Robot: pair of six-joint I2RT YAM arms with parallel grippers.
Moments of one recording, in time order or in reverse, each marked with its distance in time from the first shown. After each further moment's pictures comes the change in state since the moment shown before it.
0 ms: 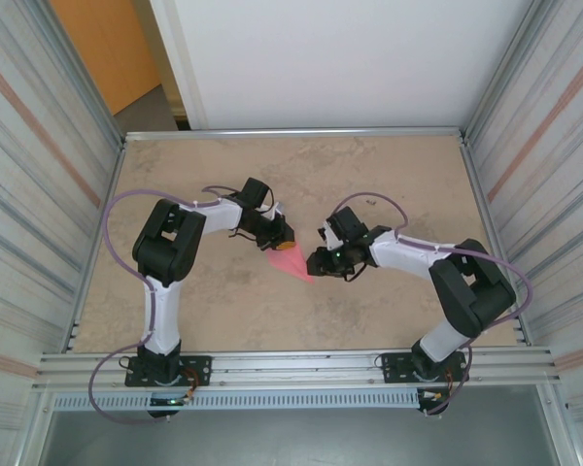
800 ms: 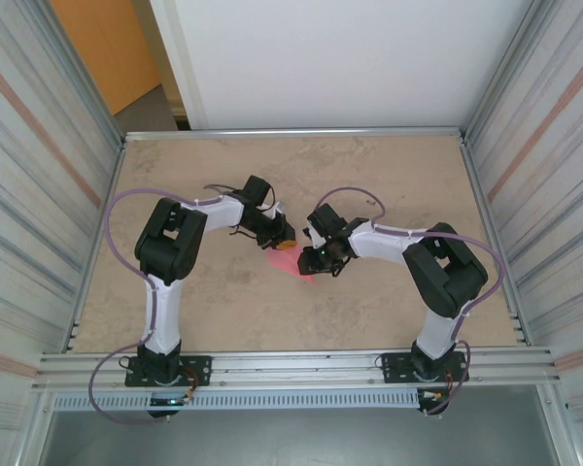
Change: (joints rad) left arm 0.000 0.024 0.051 -0.070 0.004 -0.003; right arm 0.056 0.167 0.133 -0.064 0.084 -0.101
